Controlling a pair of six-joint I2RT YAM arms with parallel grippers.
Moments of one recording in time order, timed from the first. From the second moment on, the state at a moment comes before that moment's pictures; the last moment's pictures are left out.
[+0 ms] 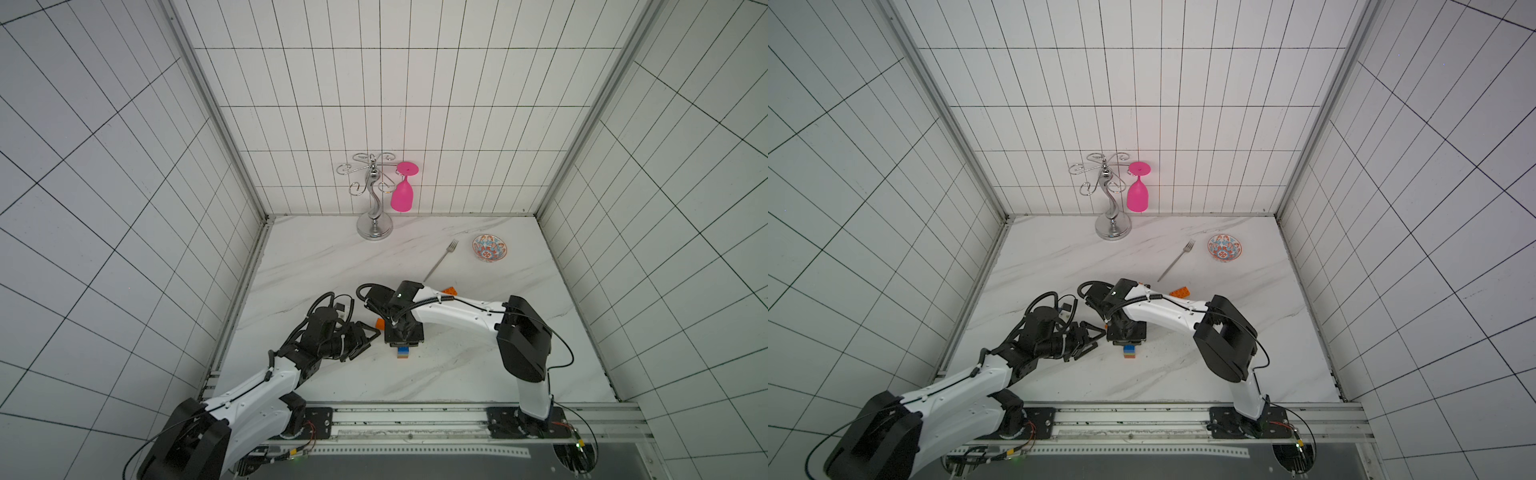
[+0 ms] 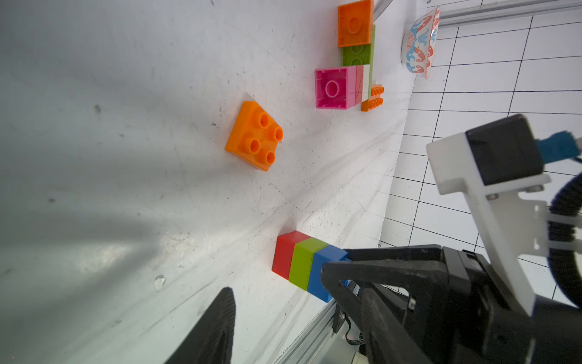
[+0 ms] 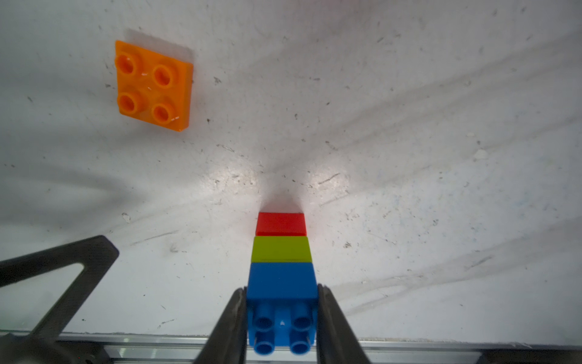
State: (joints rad) left arm -0.48 1.01 0.26 0.09 0.55 -1.16; right arm 1.05 1.97 1.54 -1.13 -0.02 1.03
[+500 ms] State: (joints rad) left arm -0.48 0.94 0.26 0.02 0.54 -1.16; right arm 1.06 2.01 1.55 -1.15 -0.01 1.03
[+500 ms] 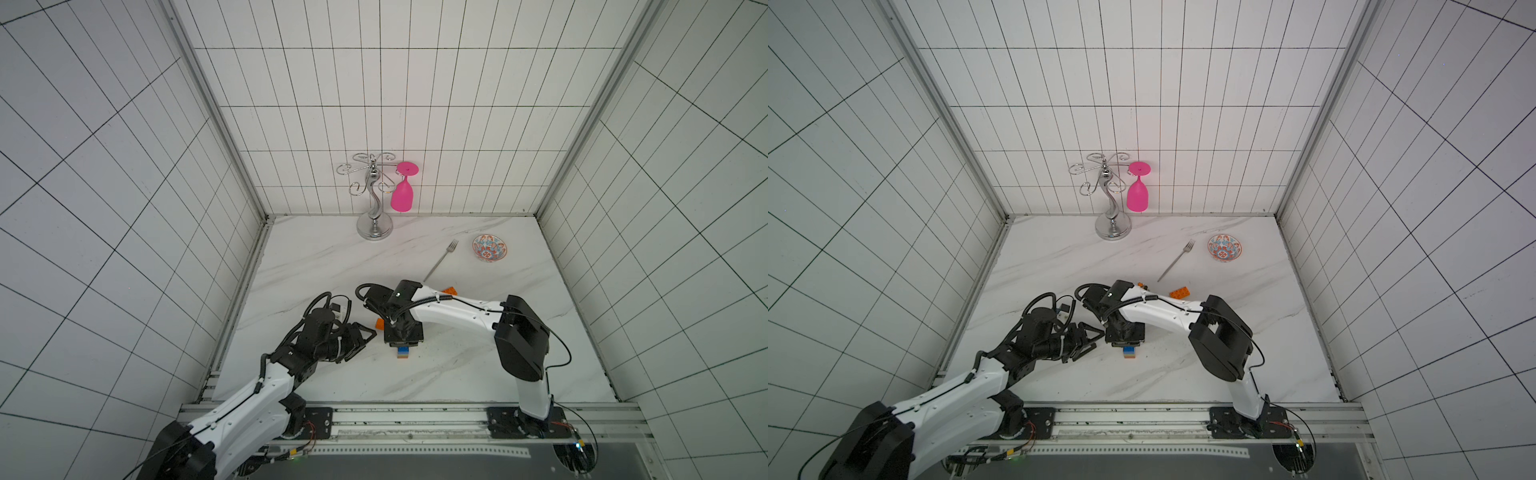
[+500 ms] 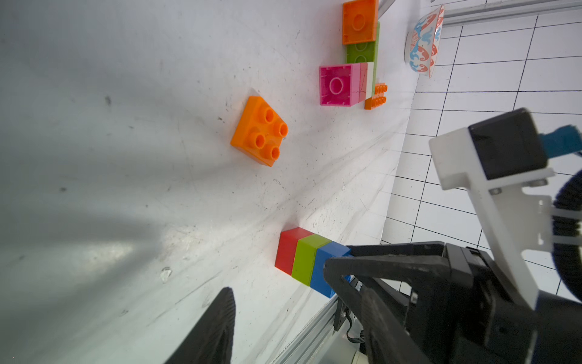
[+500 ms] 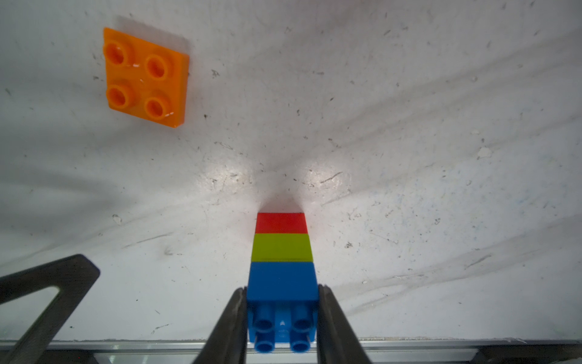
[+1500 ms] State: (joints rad) left arm -0.64 1.14 0.68 -0.48 0.16 -0.86; right arm 0.97 1.73 1.44 -1.13 0.08 0.35
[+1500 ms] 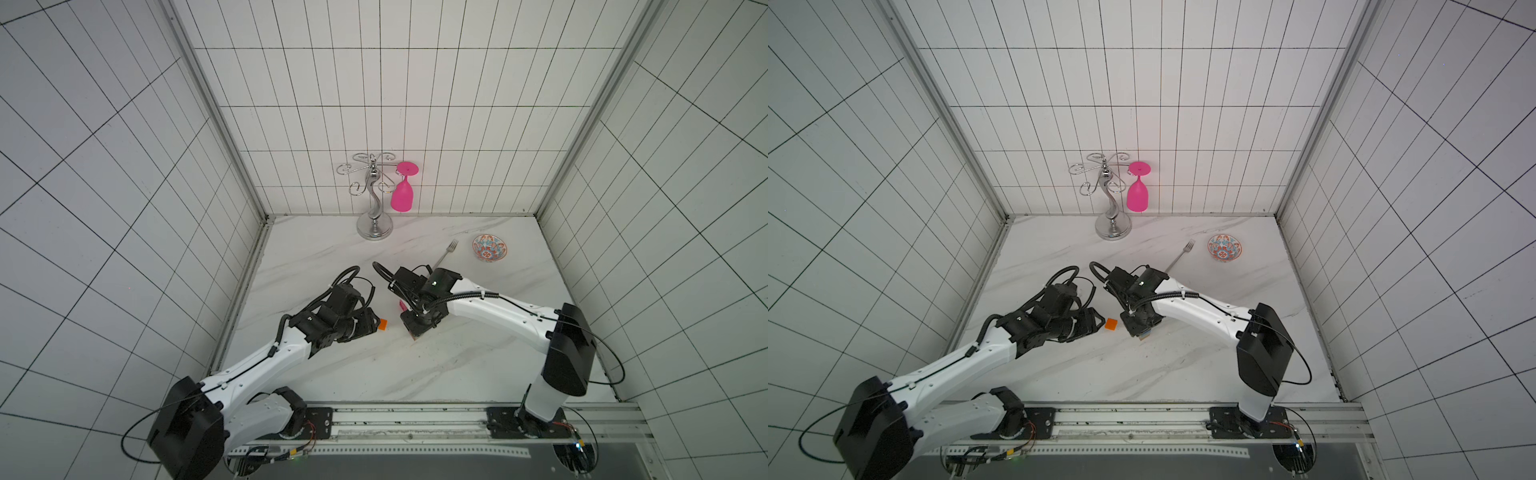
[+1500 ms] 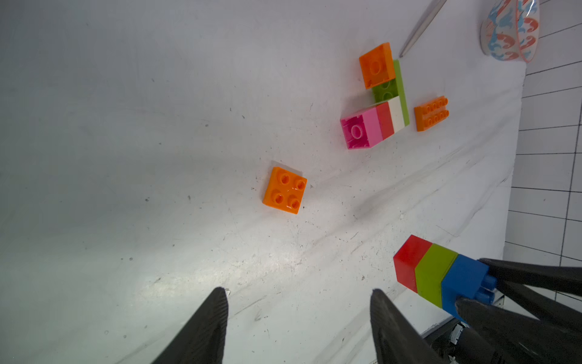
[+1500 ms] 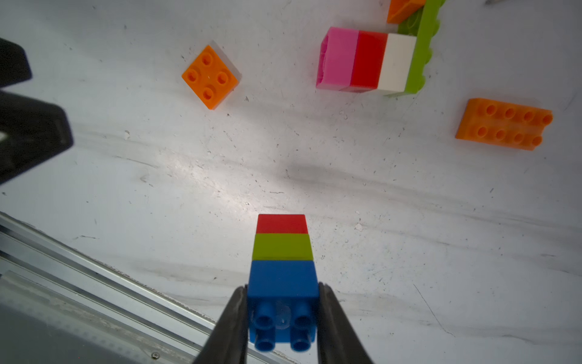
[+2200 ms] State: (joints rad) left arm -0.73 1.24 0.69 -0.42 0.12 -0.92; right arm 0.89 1.76 1.29 -0.98 -0.03 0.39
